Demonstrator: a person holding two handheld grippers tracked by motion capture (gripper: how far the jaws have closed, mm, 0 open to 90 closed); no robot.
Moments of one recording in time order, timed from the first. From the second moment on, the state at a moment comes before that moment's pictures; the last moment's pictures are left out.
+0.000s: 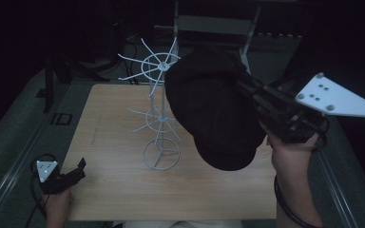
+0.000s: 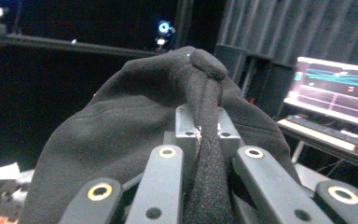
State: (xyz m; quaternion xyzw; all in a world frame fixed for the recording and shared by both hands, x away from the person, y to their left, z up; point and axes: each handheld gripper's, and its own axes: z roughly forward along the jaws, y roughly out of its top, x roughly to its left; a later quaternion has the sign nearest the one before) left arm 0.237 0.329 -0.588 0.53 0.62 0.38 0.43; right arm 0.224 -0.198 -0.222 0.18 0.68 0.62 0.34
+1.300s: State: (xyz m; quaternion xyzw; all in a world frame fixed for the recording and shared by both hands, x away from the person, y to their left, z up) left arm 0.237 0.329 -0.588 0.53 0.62 0.38 0.43; right arm 0.254 -0.178 -0.316 0.18 0.73 0.62 0.23
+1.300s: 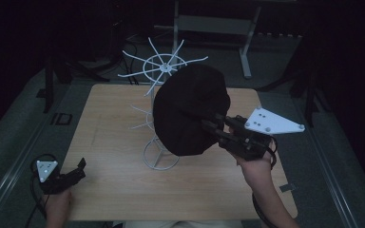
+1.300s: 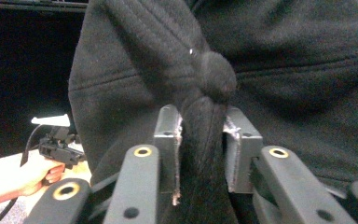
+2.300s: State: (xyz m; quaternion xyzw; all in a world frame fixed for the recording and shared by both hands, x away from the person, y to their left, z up) left arm 0.237 0.329 -0.588 0.53 0.62 0.38 0.43; right arm 0.257 -0.250 -0.361 0.27 0.70 0.60 0.27
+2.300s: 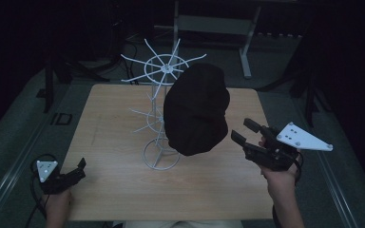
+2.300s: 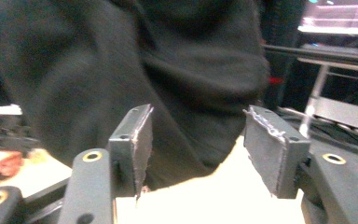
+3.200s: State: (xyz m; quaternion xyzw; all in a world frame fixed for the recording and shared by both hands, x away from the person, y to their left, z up) left arm 0.237 0.329 -0.588 0.53 0.62 0.38 0.43; right arm 0.317 -0.301 -0.508 0.39 0.74 0.49 0.26
